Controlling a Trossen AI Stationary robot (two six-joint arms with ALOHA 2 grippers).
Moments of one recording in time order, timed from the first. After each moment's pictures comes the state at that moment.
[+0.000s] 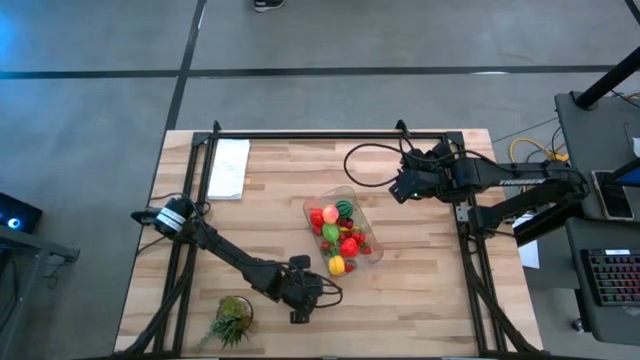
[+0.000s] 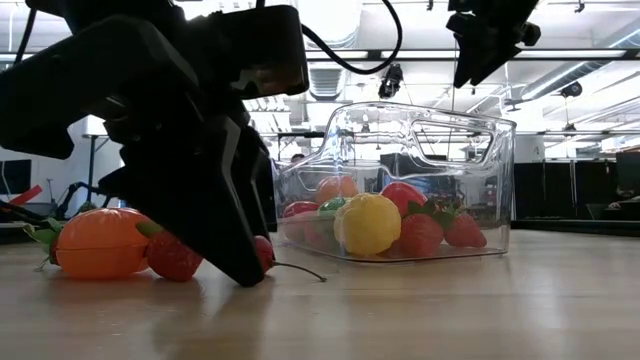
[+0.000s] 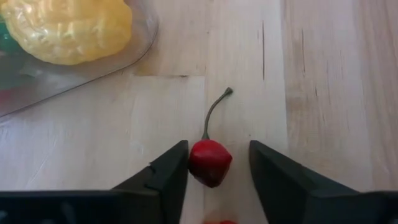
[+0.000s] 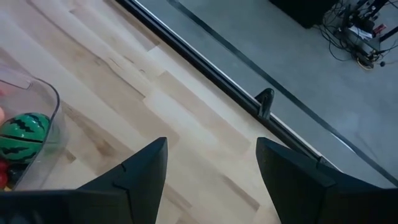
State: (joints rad) left arm -0.50 1.97 1.23 -0.32 -0.27 -0.46; right arm 0.02 1.20 1.17 -1.14 0.77 0.64
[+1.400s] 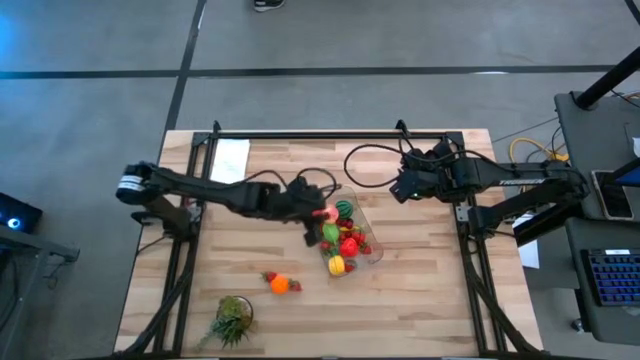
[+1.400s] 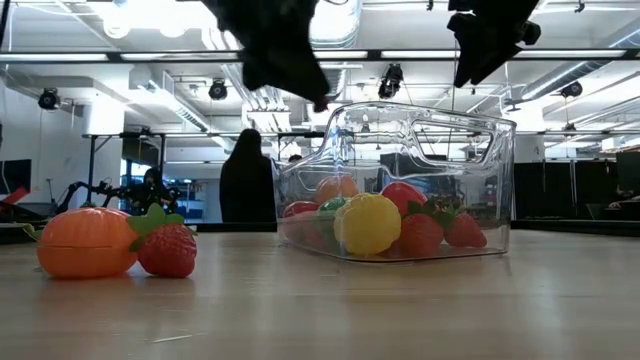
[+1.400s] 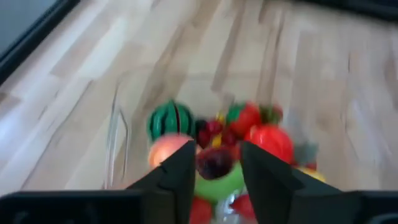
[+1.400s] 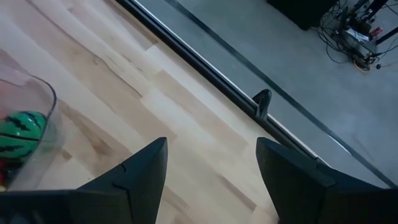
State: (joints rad) left arm -0.08 1.56 1.23 -0.39 -0.26 -0.31; right arm 0.02 1.20 1.17 -1.15 0.78 0.63
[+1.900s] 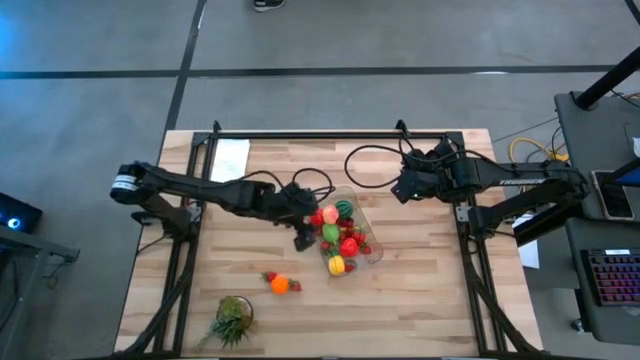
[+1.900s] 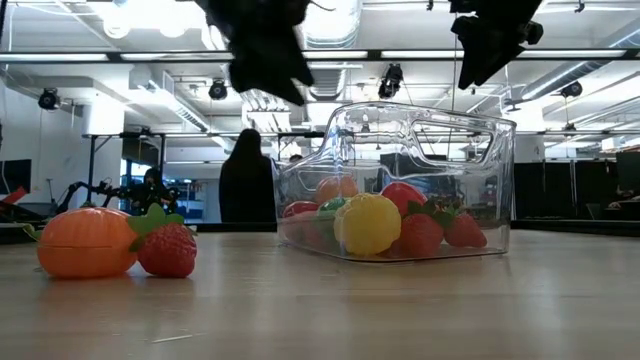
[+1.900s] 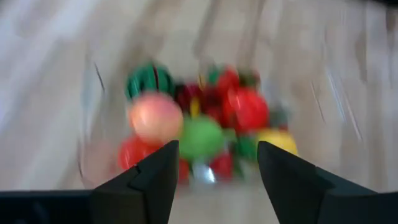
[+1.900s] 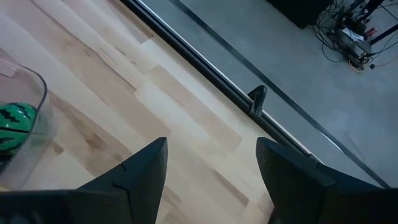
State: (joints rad) left arm -0.08 1.52 1.23 -0.50 -0.15 -0.37; right arm 0.02 1.20 1.17 -1.18 0.78 0.63
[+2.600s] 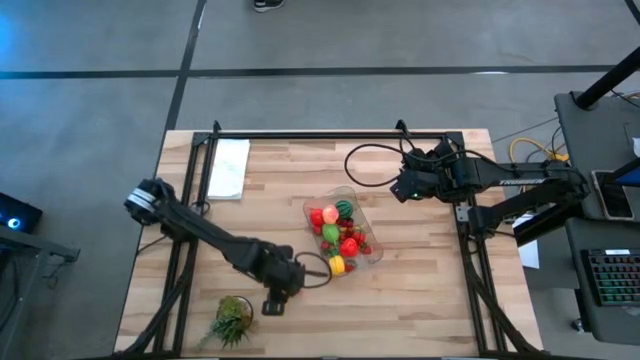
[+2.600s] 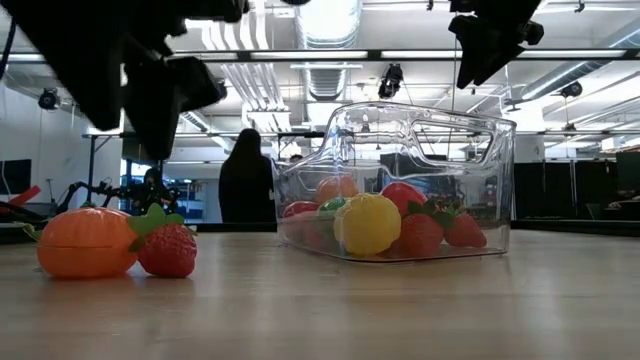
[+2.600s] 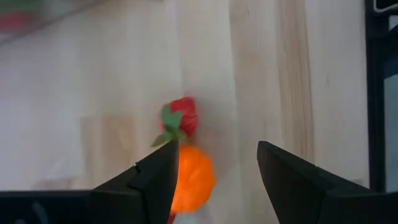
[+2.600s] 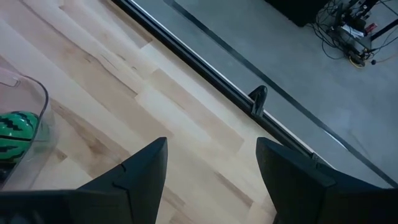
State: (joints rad) left arm -0.45 1.69 1.23 -0.69 0.05 -0.41; right arm 0.02 1.20 1.17 -1.17 0.79 0.65
